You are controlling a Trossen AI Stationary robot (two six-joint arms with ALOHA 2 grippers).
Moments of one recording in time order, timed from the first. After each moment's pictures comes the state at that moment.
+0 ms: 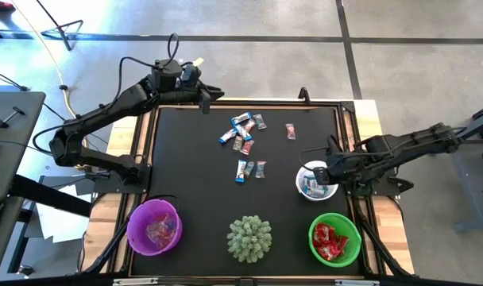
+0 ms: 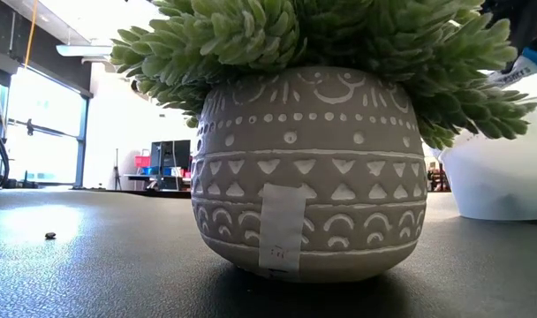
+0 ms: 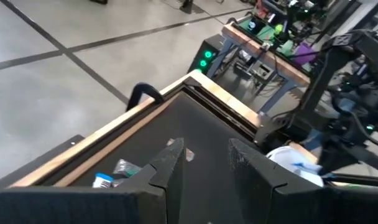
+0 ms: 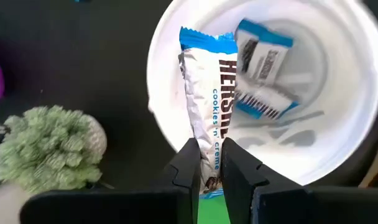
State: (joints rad) left arm 0.58 1.26 1.25 -0.33 0.20 -0.36; right arm 0.27 0.90 0.90 -1.13 -0.02 1.60
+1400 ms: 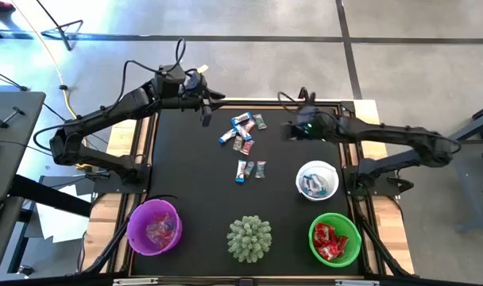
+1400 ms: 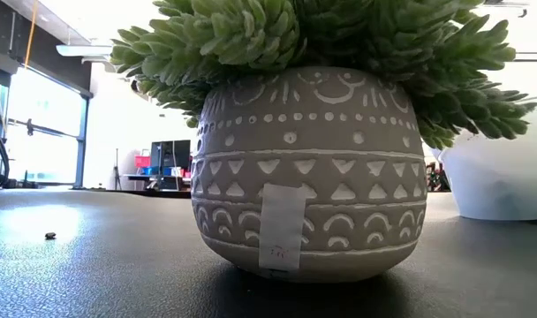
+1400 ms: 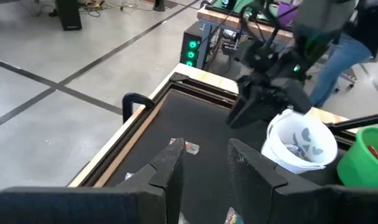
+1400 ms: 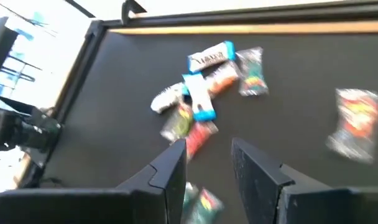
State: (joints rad) left arm 0.51 1.26 1.25 -0.34 0.20 -0.07; right arm -0.30 1.19 0.90 -0.41 0.20 0.94
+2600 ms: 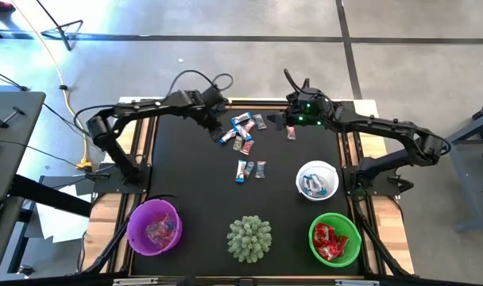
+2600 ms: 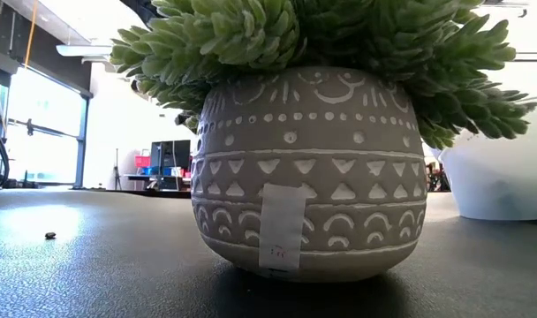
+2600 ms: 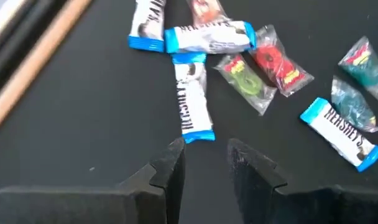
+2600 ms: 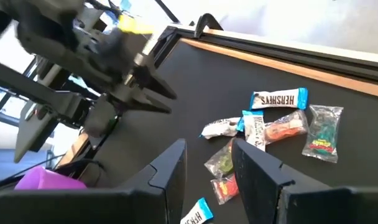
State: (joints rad) left arm 0.54 1.67 1.25 -0.74 0.07 -0.06; right arm -0.51 1.30 0.90 -0.07 -0.18 0.65
